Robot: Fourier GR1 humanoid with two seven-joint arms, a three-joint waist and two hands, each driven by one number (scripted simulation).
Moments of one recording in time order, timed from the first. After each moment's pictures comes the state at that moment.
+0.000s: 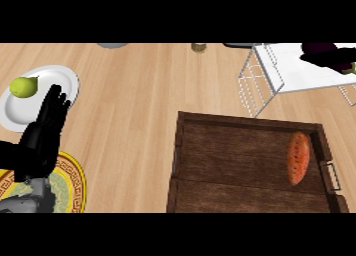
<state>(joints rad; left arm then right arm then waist) -0.08 0.15 0.05 -1.68 0.00 0.13 0.15 -0.96 -0.50 -0.38 -0.54 0.50 -0.09 -0.10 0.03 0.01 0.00</state>
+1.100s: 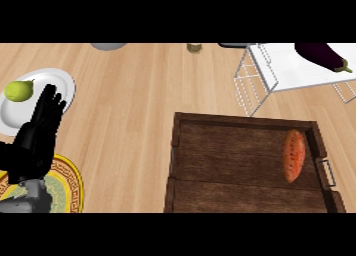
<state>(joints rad) -0.08 0.15 0.07 -1.71 -0.01 0.14 0.19 -0.95 -0.81 -0.60 -0.48 0.25 0.04 -0.08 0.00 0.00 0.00</state>
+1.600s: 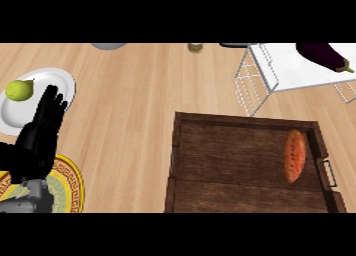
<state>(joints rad) -0.08 0.14 0.07 -1.70 -0.01 0.13 0.17 -0.78 -1.04 -0.70 -0.38 0.15 0.30 -0.18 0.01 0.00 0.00</state>
